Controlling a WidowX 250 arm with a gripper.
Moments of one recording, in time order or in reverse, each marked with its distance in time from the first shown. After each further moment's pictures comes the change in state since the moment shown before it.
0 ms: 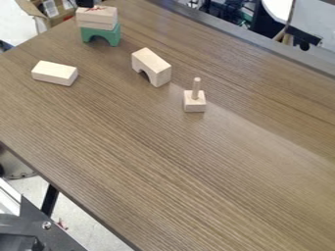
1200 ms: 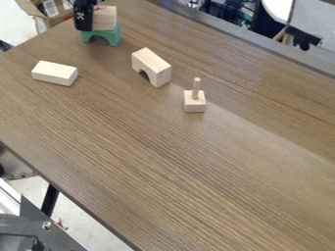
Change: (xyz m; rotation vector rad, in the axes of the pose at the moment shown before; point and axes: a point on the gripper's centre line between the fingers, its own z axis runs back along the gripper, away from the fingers) arm 0.004 0.005 -0.042 0.064 -0.059 0.040
